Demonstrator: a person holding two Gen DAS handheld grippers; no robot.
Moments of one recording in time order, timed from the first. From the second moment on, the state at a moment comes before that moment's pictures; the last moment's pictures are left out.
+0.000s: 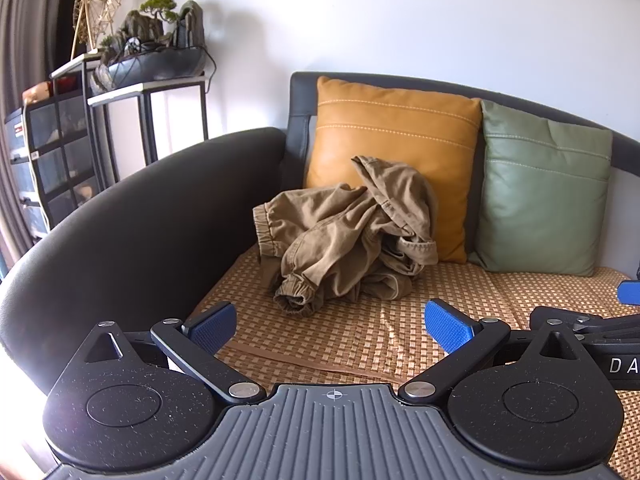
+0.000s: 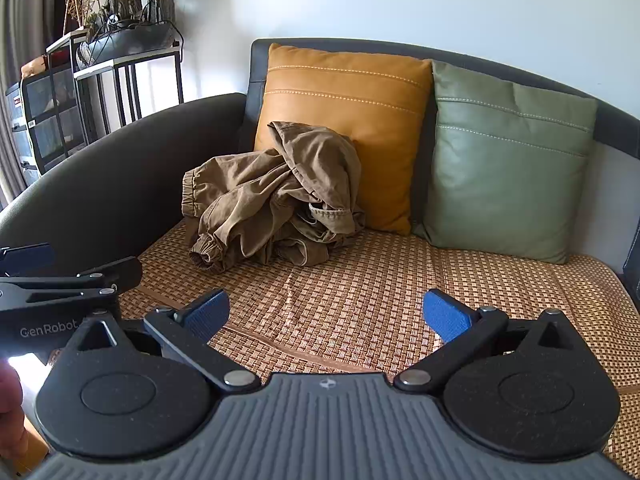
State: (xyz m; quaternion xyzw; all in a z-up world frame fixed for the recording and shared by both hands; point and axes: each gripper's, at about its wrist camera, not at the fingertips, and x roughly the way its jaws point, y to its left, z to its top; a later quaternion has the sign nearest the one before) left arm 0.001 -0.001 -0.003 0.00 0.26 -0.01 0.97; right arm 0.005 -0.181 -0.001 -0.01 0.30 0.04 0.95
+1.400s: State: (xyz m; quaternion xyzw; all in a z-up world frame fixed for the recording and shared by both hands) left arm 0.080 -0.006 -0.032 0.00 0.30 0.00 0.95; right arm 0.075 -0.188 -0.027 -0.01 0.33 0.05 0.94
